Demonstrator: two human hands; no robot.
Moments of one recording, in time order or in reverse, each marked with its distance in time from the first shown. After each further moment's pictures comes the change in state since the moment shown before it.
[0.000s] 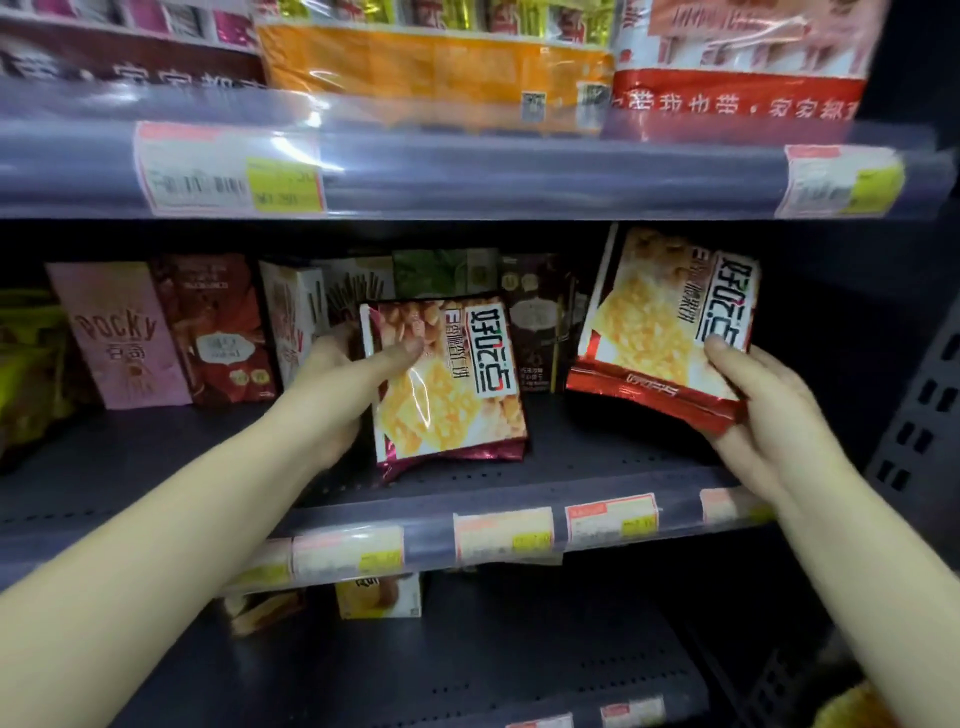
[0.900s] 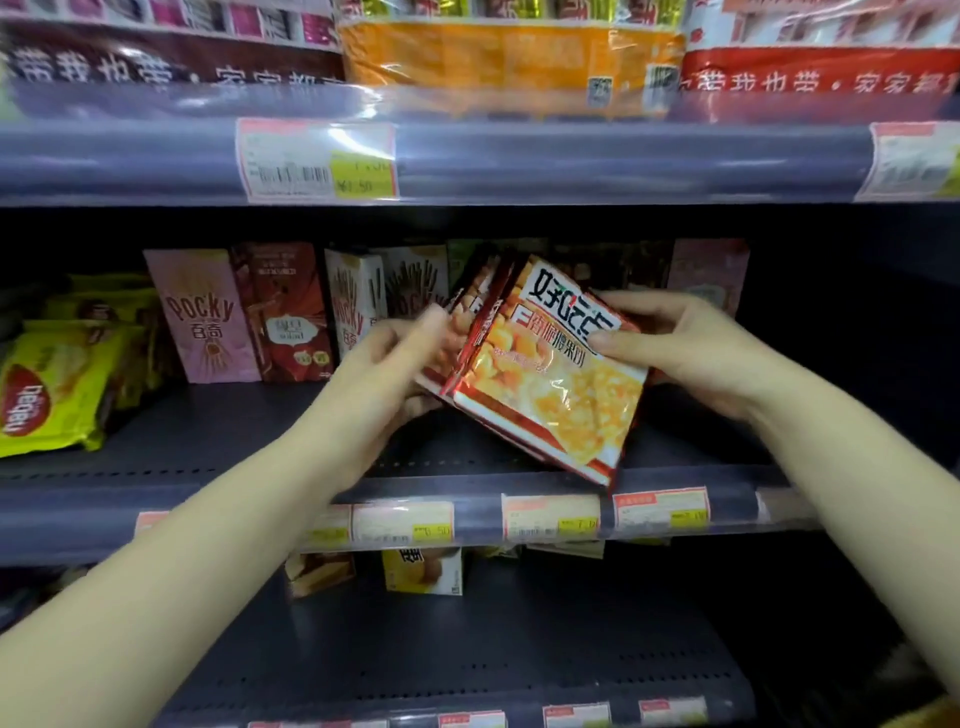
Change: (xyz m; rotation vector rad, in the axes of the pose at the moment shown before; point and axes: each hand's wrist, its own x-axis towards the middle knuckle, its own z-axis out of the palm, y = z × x) left_hand -0.035 -0.001 -0.018 0.031 -0.129 0.057; right_hand 0.021 0.003 0.077 -0.548 -0.608 -0.032
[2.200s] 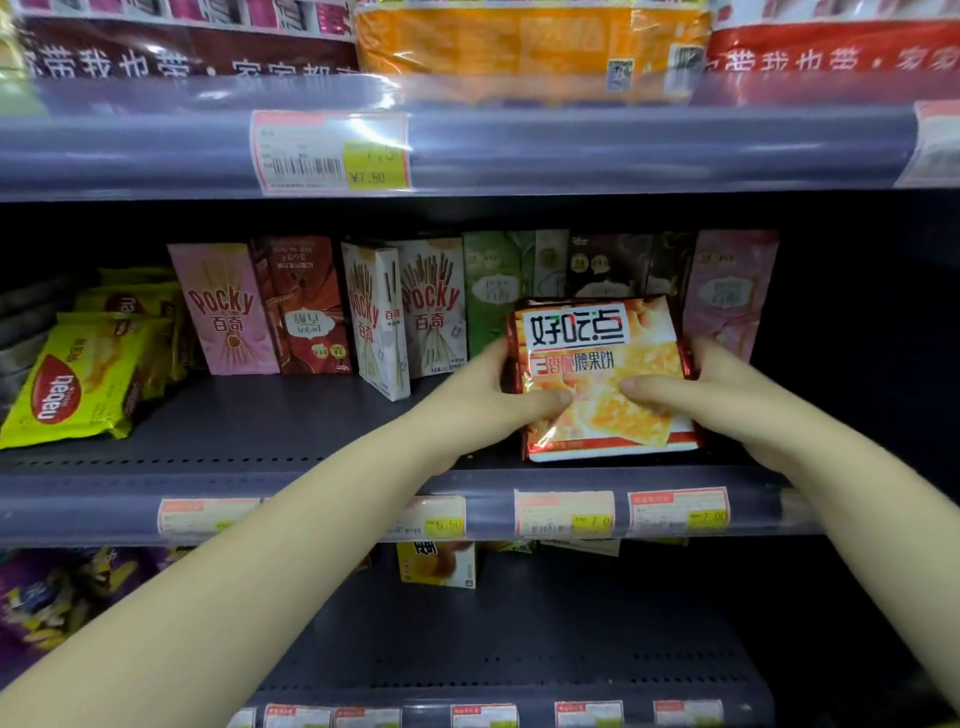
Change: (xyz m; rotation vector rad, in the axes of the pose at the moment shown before) left_hand 0.016 -0.012 0.047 0.414 -0.229 -0.037; right_hand -0.015 0.039 -0.007 -0.215 0.132 0.213
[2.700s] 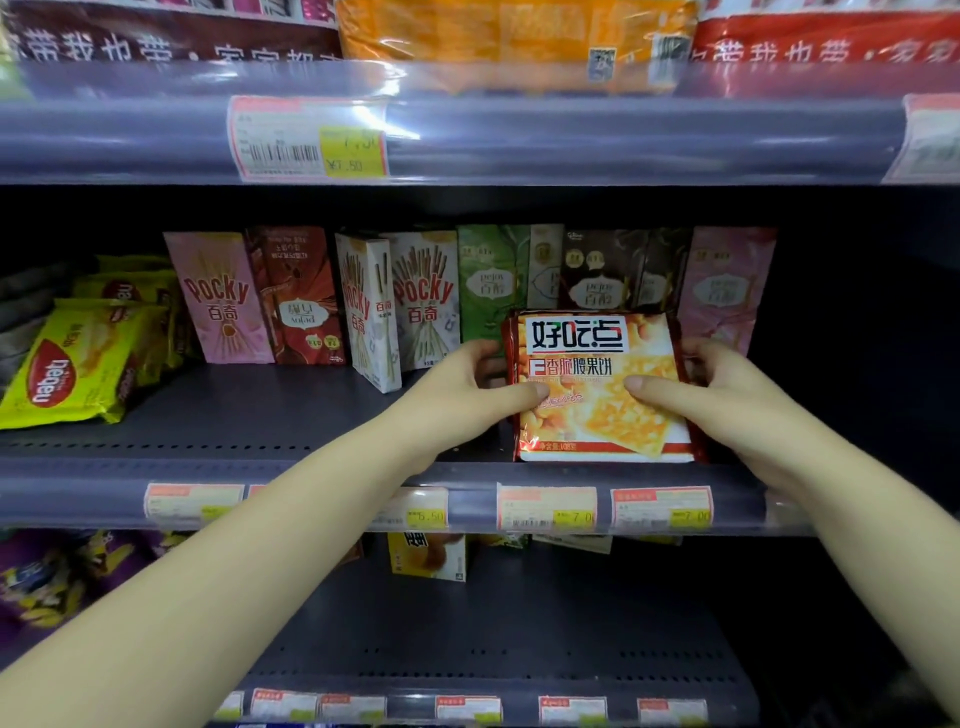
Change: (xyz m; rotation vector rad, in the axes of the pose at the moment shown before) left_hand -0.007 0.001 0.003 -0.067 0.067 -0.085; right_hand -0.010 0.009 -0.006 0.056 0.120 0.089
